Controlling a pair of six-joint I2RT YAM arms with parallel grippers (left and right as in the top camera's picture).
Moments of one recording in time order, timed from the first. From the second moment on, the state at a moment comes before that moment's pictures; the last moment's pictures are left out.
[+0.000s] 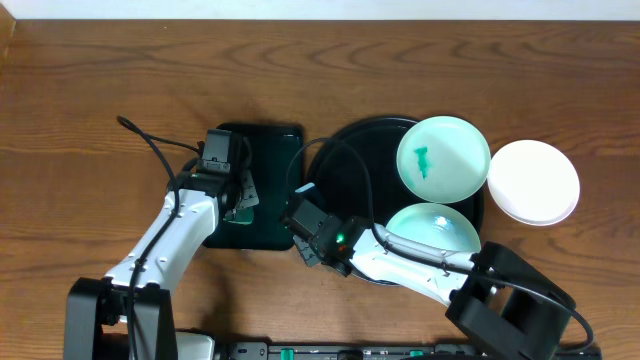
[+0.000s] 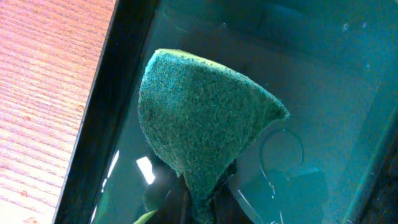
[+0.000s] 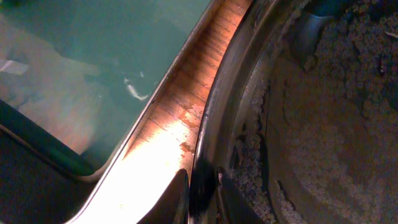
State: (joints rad) left arm -0.15 1.50 0.83 -0.56 -0.08 -0.43; right arm 1.01 1.83 1.03 -0.34 0.14 0.47
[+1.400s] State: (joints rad) left arm -0.15 1.50 0.83 -0.56 -0.08 -0.43; right arm 1.04 1.85 1.03 -0.32 0.19 0.49
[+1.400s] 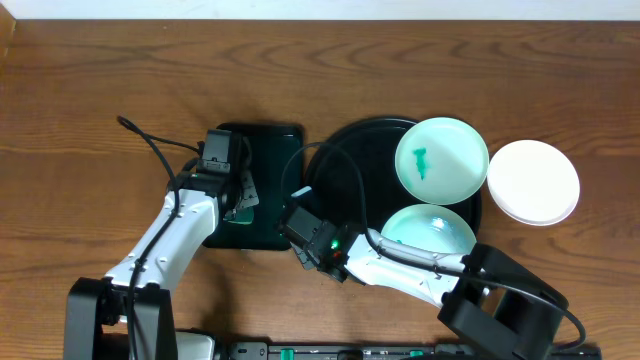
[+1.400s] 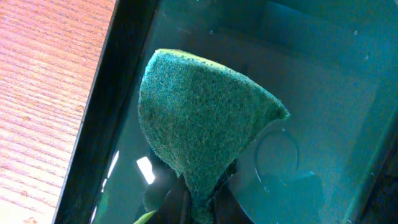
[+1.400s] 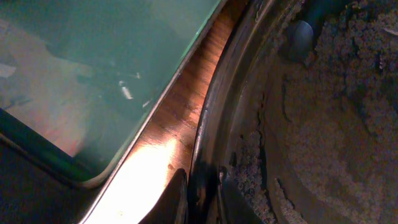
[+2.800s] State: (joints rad) left arm -0.15 1.50 0.83 -0.56 -0.08 -0.43; right arm 0.95 1.55 1.02 -0.43 0.08 0.47
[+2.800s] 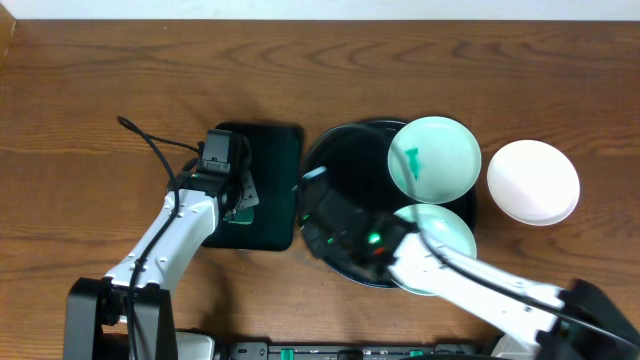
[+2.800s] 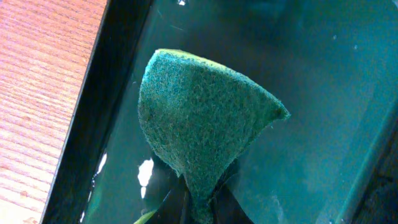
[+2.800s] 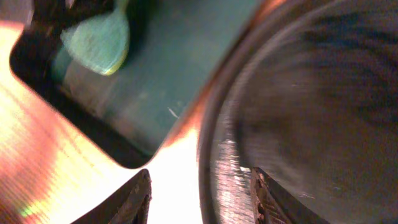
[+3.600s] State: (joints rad) left arm -0.17 1.50 0.83 -0.54 0.03 -0.41; right arm 0.22 1.29 1.02 -0.84 -0.10 0.41
